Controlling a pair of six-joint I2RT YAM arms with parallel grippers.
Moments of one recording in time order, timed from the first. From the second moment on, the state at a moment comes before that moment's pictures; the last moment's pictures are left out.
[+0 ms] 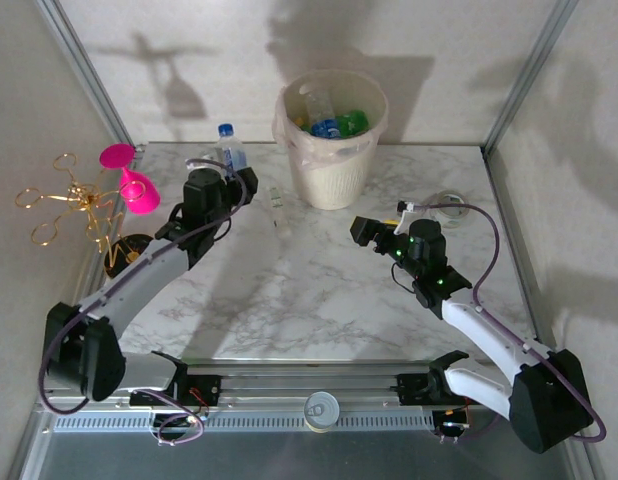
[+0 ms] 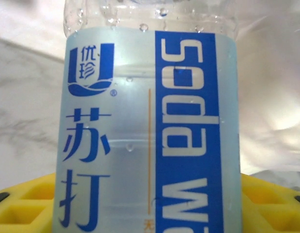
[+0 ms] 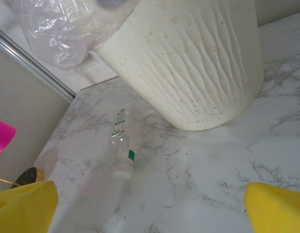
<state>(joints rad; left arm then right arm) -0.37 1.32 1.02 0.04 -0.16 -0.56 0.45 1.05 0.58 0.19 -0.11 0.56</state>
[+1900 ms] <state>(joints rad) -0.64 2.09 2.18 -0.24 -0.04 -0.47 0.45 0.91 0.52 0.12 -0.06 0.58</state>
